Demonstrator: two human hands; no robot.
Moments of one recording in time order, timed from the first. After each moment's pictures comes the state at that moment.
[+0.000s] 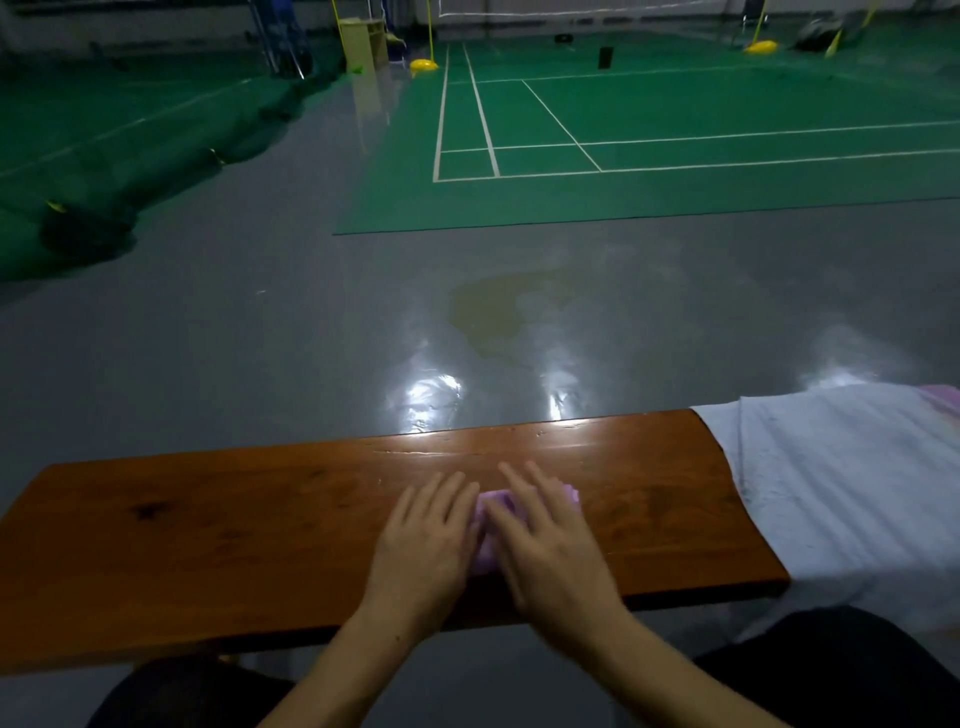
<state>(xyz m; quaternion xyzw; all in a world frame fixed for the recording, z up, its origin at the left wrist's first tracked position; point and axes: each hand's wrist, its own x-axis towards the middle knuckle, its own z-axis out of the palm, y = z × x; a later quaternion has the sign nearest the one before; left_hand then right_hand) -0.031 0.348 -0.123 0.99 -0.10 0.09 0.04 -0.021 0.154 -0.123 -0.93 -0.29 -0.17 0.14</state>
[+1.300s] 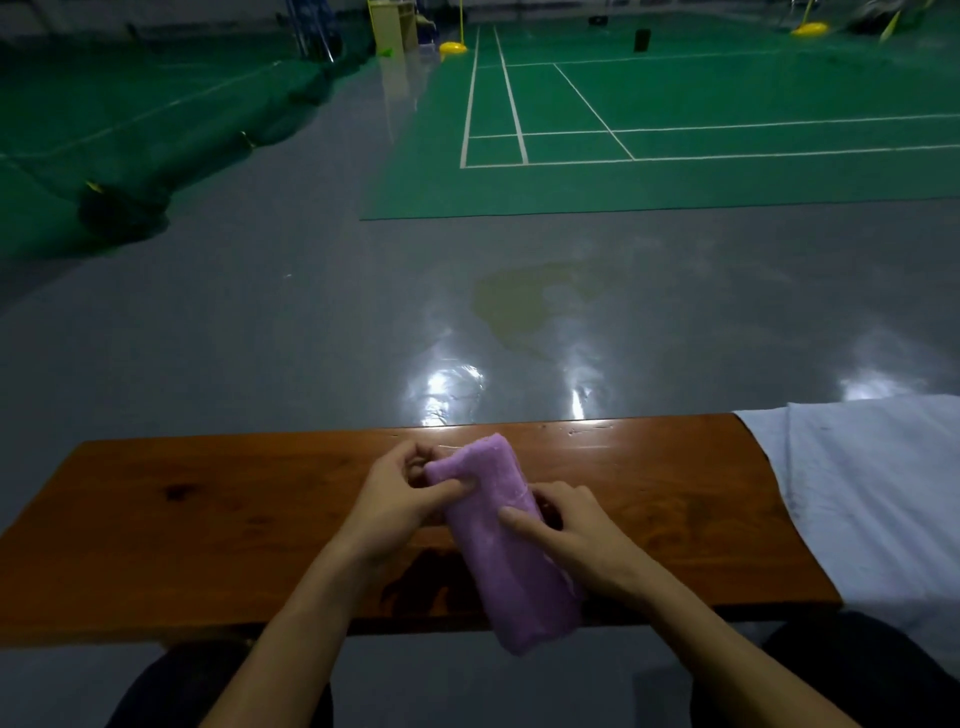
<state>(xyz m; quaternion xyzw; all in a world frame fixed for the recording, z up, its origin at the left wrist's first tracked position) -0.013 0.390 -0.069 0.72 0.14 -0.02 0.68 0.022 0.156 -0.099 -0.84 -0.23 0.15 0.46</state>
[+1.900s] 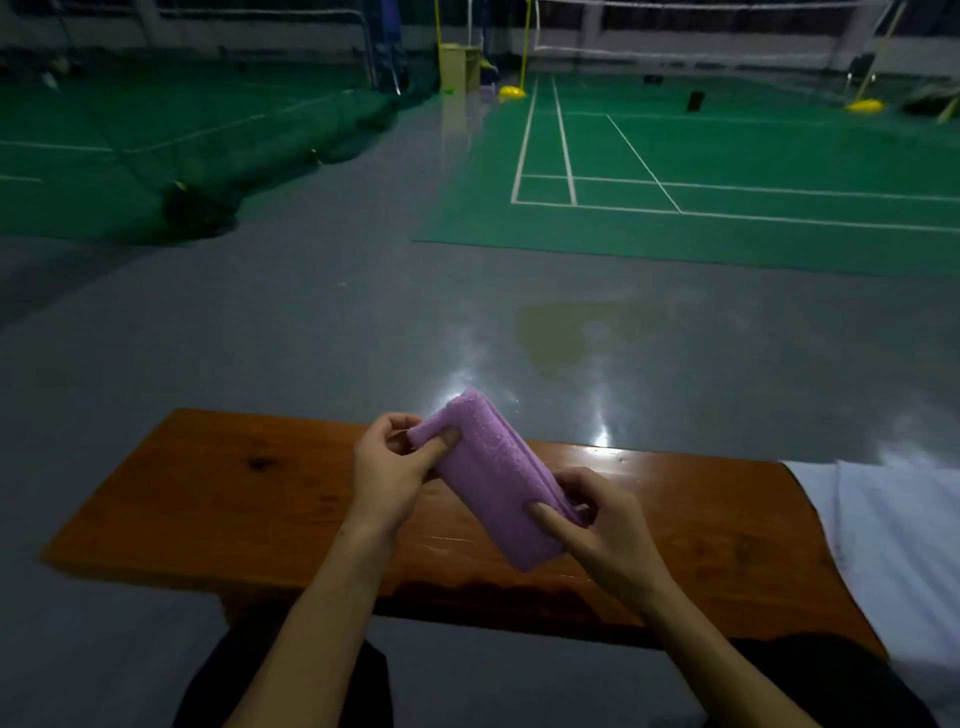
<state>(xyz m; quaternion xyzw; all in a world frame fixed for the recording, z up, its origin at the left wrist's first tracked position) -0.032 0.444 -0.045 0.63 0.21 0.21 0.72 0.006 0.197 -0.078 -0.83 -0.26 0.01 0.50</state>
